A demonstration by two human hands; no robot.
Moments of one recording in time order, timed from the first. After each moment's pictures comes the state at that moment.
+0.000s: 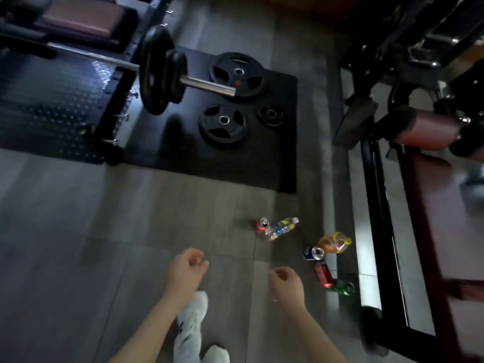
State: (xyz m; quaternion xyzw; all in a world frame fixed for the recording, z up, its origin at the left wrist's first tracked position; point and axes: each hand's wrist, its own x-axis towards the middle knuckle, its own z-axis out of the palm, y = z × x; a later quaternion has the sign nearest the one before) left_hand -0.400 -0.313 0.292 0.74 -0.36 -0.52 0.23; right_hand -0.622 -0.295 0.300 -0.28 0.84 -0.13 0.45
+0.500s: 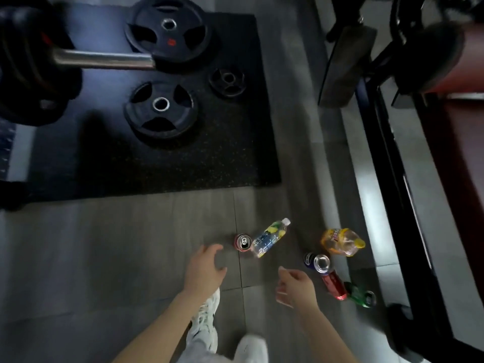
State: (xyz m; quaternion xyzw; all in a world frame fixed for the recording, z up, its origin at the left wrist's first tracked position) left_hand -0.576 -0.526 0.089 0.65 -0.60 -0.46 -0.01; right_hand -0.769 -0.463 0.120 -0.01 0.83 -0.20 0.52
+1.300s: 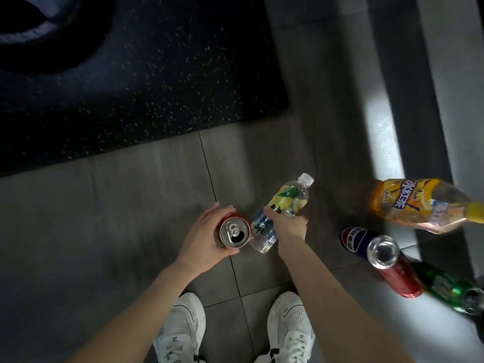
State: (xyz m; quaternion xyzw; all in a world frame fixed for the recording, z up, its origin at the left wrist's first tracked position) left_hand -0.659 -0.559 -0.210 0.52 -0.70 -0.49 -0.02; right_hand -0.833 -0.530 -0.224 0.12 0.85 -0.20 0.46
